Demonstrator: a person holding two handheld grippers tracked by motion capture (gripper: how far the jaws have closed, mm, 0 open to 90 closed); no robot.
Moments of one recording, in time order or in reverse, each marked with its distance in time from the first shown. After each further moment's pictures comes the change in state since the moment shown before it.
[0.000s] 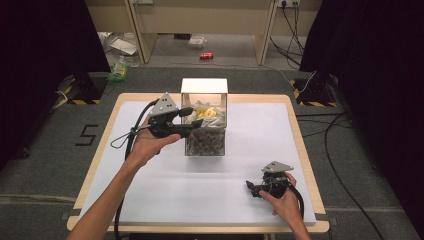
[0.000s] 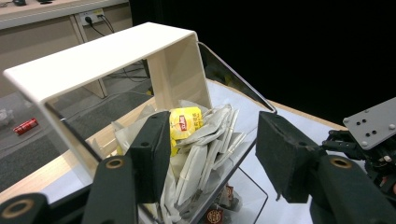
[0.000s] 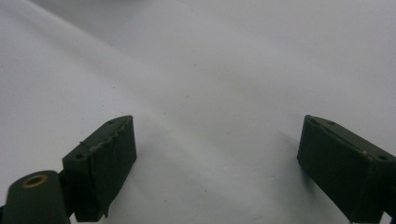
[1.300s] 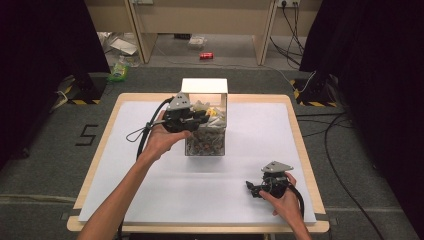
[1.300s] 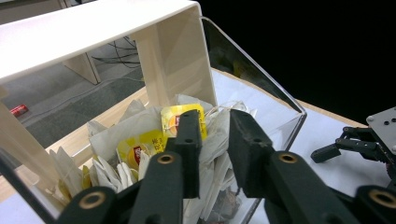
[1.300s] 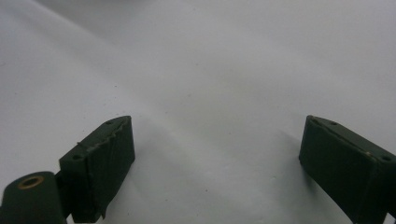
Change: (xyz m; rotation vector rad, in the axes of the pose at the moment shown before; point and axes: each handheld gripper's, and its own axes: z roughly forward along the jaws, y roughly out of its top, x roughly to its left) left arm 0.005 -0.002 0.038 0.065 0.000 -0.022; right arm -0.001 0.000 0.000 0.001 0.008 -0.013
